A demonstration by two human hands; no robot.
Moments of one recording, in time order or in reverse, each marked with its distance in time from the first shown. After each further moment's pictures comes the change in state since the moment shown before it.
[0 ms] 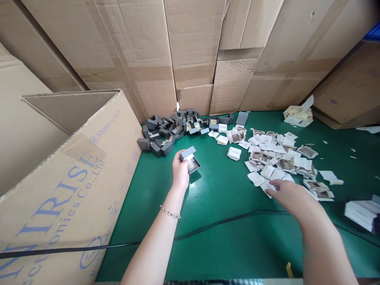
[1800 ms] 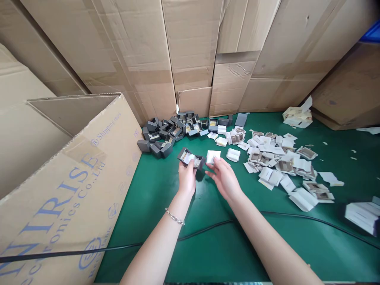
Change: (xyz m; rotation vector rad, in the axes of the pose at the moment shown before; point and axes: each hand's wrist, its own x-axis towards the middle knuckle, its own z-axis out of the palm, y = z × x) left_hand -0.017 -0.018 0.019 -0.134 0.075 -0.085; right_hand -0.017 -0.161 0.023 1.838 -0.229 -0.251
